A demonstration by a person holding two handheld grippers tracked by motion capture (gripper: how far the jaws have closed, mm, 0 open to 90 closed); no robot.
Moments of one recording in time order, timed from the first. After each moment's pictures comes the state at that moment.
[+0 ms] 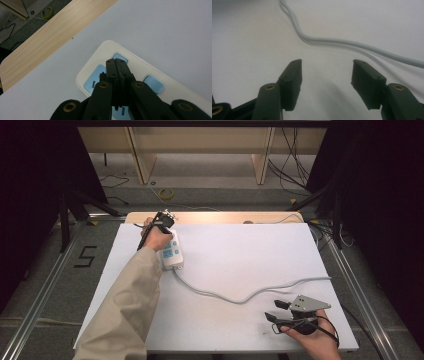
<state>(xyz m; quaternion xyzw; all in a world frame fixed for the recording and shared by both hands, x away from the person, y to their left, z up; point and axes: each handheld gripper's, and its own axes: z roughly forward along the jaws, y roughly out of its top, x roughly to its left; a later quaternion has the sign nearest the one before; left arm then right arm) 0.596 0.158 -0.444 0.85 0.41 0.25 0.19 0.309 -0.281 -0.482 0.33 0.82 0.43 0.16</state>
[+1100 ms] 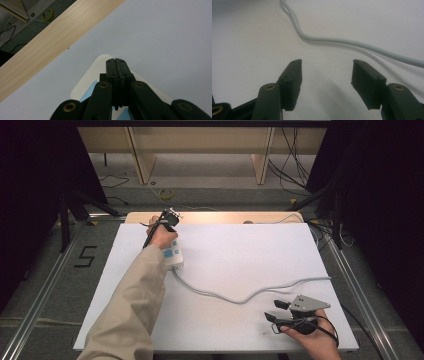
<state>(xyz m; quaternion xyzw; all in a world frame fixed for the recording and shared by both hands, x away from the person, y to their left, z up) 0.609 0.144 -0.450 0.85 0.41 0.26 0.19 0.310 -0.281 -0.483 0.33 0.82 0.43 0.16</state>
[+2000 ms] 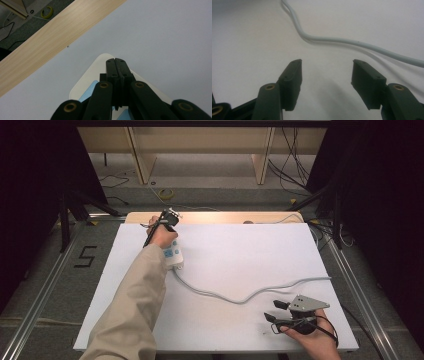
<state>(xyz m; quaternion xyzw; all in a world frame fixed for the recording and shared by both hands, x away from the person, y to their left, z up) 0.611 0.145 -0.451 0.85 0.43 0.25 0.20 0.310 -0.280 -0.484 0.33 0.82 0.43 0.16</state>
